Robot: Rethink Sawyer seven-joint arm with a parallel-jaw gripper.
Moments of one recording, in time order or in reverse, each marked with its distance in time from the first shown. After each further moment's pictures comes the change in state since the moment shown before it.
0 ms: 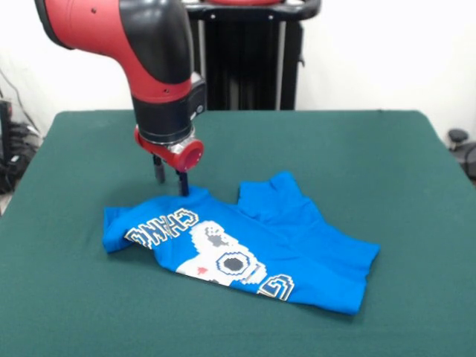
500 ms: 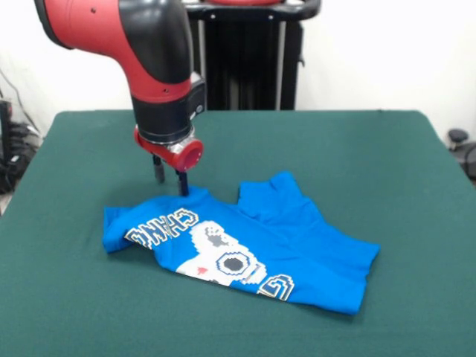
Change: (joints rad) arm -0.003 -0.001 0.001 0.000 0.000 0.000 0.000
